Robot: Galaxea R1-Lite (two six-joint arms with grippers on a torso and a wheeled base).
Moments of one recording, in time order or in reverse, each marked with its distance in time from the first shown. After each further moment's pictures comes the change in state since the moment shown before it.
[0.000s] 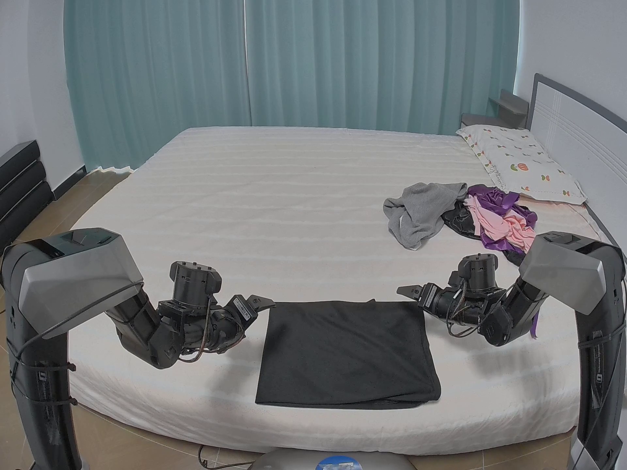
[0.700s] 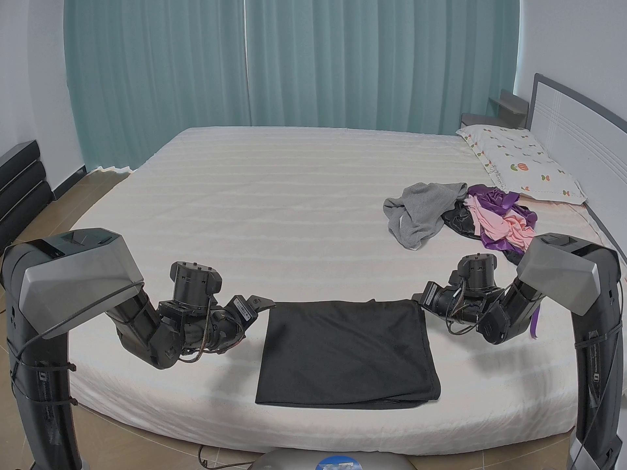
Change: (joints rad) left arm -0.001 0.001 0.000 0.000 0.000 0.002; right arm -0.014 0.034 -0.048 0.007 -0.007 0.008
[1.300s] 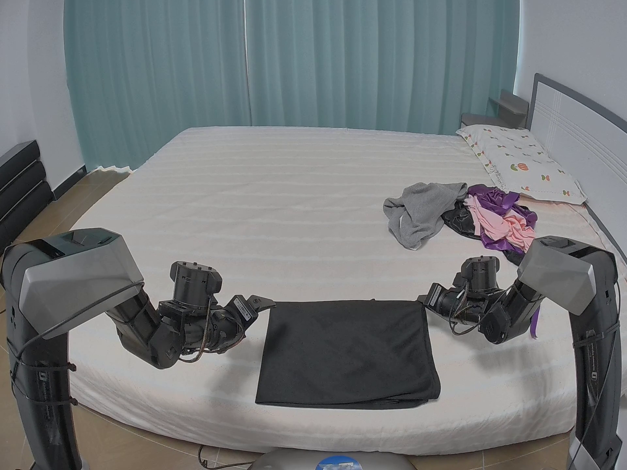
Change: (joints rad) left arm 0.000 0.000 -0.001 0.000 0.000 0.002; right arm -0.031 0.035 -0.023 0.002 0.000 -0.004
